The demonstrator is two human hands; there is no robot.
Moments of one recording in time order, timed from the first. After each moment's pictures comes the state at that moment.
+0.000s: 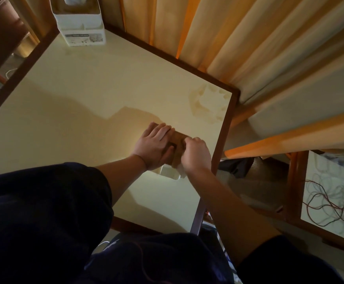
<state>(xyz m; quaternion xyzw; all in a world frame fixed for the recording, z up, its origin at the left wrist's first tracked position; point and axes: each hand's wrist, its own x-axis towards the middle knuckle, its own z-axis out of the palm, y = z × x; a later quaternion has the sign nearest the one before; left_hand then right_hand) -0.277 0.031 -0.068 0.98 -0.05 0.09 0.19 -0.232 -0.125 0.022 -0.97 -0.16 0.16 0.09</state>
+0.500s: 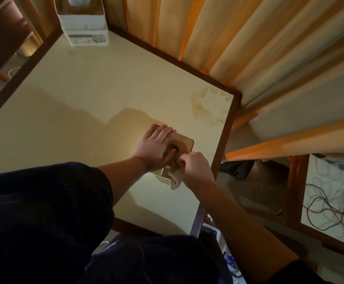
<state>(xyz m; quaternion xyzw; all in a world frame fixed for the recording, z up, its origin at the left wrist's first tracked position) -0.278 0.031 -0.066 0.97 -0.04 0.08 0.20 -0.252 -0.143 0.031 -0.93 -0.23 0.27 0.11</state>
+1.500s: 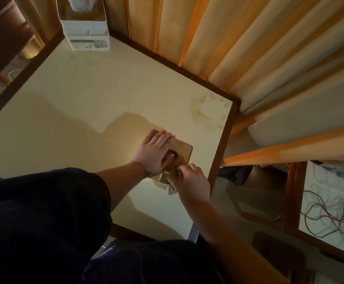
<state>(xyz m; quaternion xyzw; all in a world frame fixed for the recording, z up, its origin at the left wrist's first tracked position) -0.279 0.033 -0.064 0.98 -0.05 0.05 0.20 -0.284 -0.154 0.010 -0.96 -0.20 0.13 0.11</state>
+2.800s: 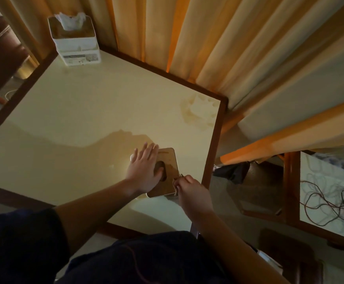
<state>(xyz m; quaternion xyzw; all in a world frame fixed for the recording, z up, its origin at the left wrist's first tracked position) -0.329 0.013 -0.030 0.95 0.06 -0.14 0.26 -0.321 -0.200 0.004 -0.94 -0.28 0.14 0.10</state>
